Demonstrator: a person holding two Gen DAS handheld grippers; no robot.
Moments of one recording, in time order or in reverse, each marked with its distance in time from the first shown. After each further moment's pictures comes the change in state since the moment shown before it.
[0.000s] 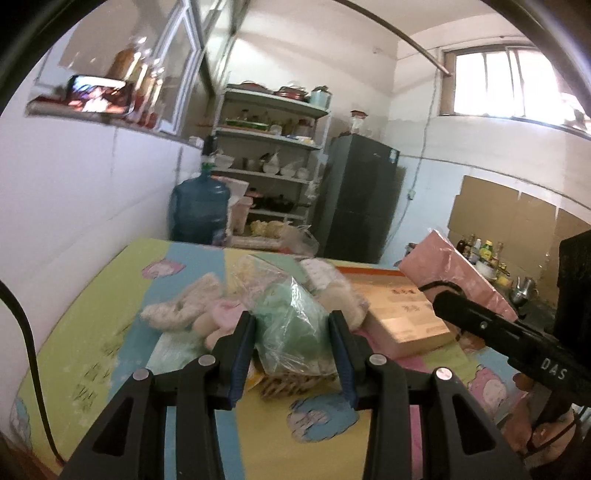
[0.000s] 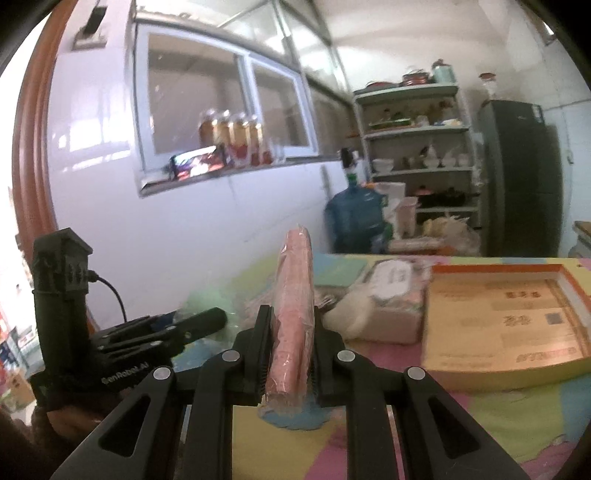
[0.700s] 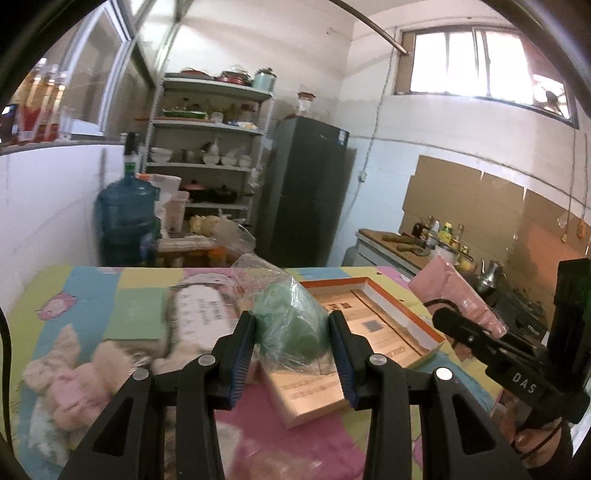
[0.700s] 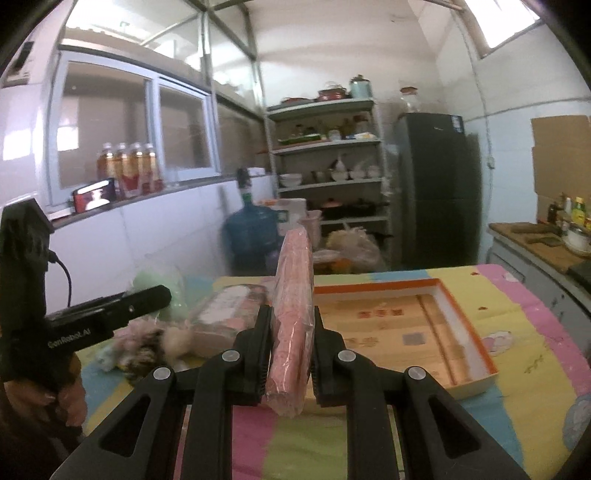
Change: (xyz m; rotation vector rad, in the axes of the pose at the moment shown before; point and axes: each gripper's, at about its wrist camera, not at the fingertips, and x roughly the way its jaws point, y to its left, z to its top) left arm 0.098 -0.112 0.041 0.071 0.075 -0.170; right arm -0.060 -0.133 0.026 0.057 -0.018 -0.329
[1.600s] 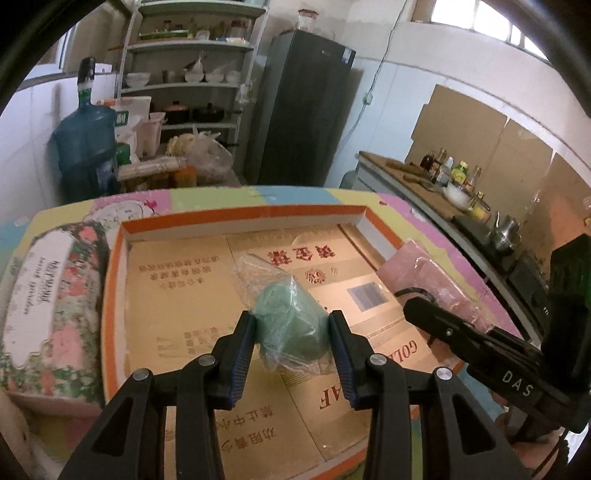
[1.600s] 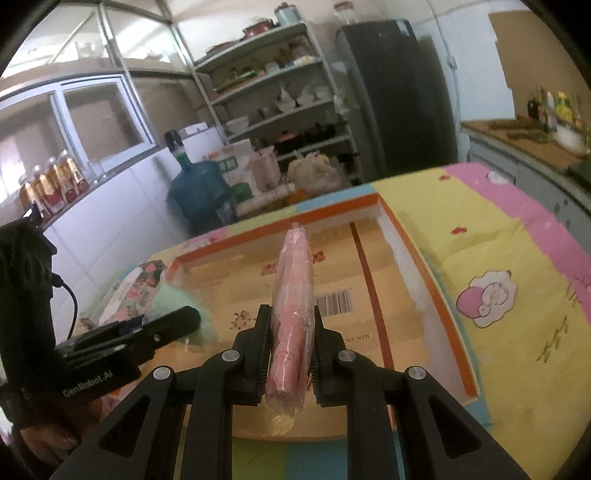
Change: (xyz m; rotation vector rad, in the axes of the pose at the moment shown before) left arm 0.178 -0.058 -0.017 -0.040 0.337 -0.005; right arm 0.107 -0.136 -0.019 0.274 0.273 -0.013
